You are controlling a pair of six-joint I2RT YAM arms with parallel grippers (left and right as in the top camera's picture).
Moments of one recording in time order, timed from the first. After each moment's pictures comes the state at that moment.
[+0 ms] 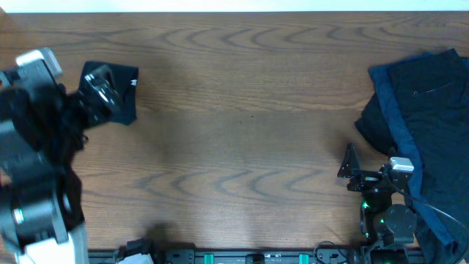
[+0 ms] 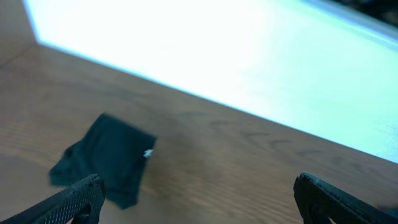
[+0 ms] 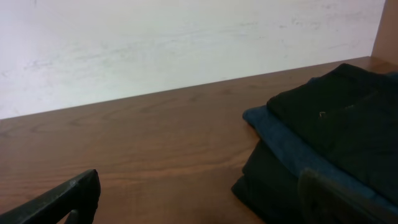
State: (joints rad) left arm 0.23 0.96 1.35 -0.78 0.23 -0.25; right arm 0.03 0.01 0.01 -0.06 0.08 0.19
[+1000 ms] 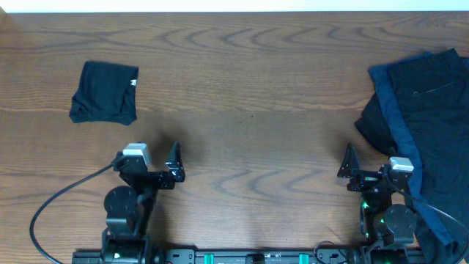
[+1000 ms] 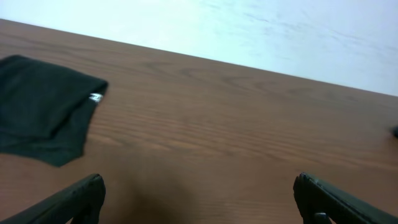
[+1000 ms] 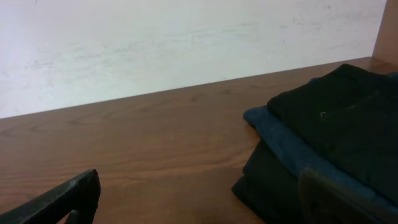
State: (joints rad) left arm -0.06 0.28 0.13 -0.07 0.09 -0.25; right arm 0.03 0.01 0.01 -0.06 0.07 0.19
